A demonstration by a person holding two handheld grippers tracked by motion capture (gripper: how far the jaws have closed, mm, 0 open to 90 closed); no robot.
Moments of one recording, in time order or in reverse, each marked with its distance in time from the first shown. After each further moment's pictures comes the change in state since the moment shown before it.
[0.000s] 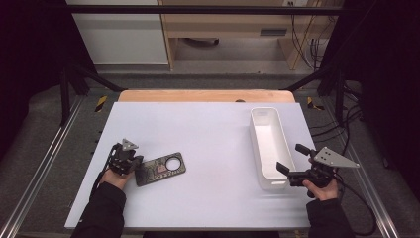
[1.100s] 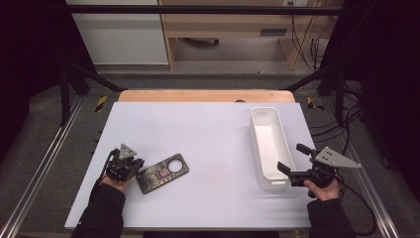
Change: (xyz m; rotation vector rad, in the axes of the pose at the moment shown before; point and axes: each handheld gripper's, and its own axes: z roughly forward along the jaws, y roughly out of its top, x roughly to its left) left arm -0.011 -0.010 -0.022 -0.079 -0.023 0.039; right arm -0.001 0.001 -0.002 -0.008 -0.002 0.000
